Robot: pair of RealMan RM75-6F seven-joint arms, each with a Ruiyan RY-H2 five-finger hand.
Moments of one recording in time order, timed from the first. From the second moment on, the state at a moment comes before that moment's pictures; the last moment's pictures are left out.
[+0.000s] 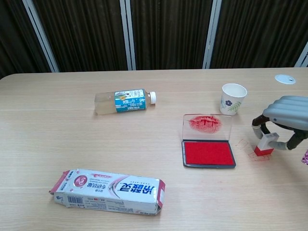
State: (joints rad) left arm -0.10 -1.16 -0.07 -1.59 1.37 1.44 0.20; right arm 0.65 -1.51 -0.08 -1.01 -1.60 0.95 0.00
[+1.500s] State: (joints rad) left arm -0.05 -1.11 -0.03 -1.59 1.52 1.57 0.10; right arm 0.20 -1.17 -0.05 -1.48 -1.62 1.67 0.07
